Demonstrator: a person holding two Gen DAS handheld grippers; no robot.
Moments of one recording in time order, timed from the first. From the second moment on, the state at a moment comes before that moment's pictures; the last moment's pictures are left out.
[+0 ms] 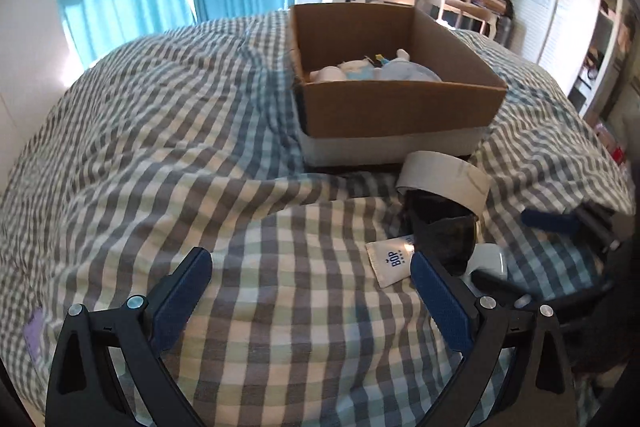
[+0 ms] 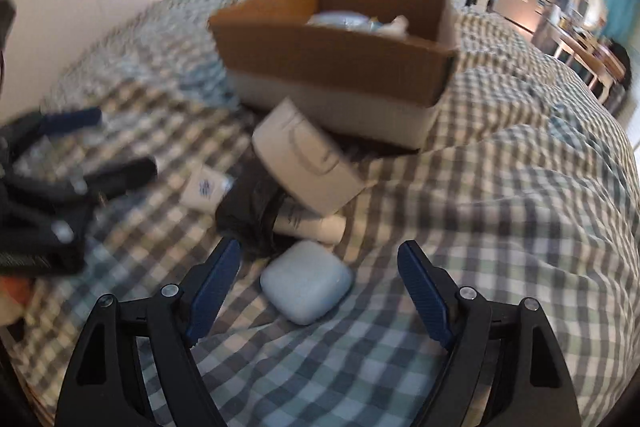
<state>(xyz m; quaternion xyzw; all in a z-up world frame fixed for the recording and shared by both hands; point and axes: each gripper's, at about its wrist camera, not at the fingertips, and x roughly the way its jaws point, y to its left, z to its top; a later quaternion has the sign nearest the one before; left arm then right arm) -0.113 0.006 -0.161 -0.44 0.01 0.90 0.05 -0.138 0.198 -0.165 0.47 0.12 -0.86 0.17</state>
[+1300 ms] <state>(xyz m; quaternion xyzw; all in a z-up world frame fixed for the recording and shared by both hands) -0.187 0.120 -0.191 -0.47 0.09 0.87 0.15 -0.169 0.289 -0.130 0.46 0.03 -0.88 0.11</state>
